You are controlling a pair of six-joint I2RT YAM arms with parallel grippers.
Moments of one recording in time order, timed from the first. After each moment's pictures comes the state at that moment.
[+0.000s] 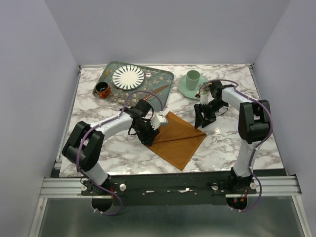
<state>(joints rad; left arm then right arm) -0.58 1.62 0.97 -0.63 0.50 0.45 0.16 1.97 1.36 -0.97 -0.56 -0.23</state>
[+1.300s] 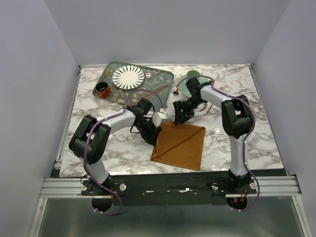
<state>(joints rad) -0.56 1.74 1.03 -0.58 0.62 0.40 0.37 2.16 1.61 -0.88 -0.70 -0.17</state>
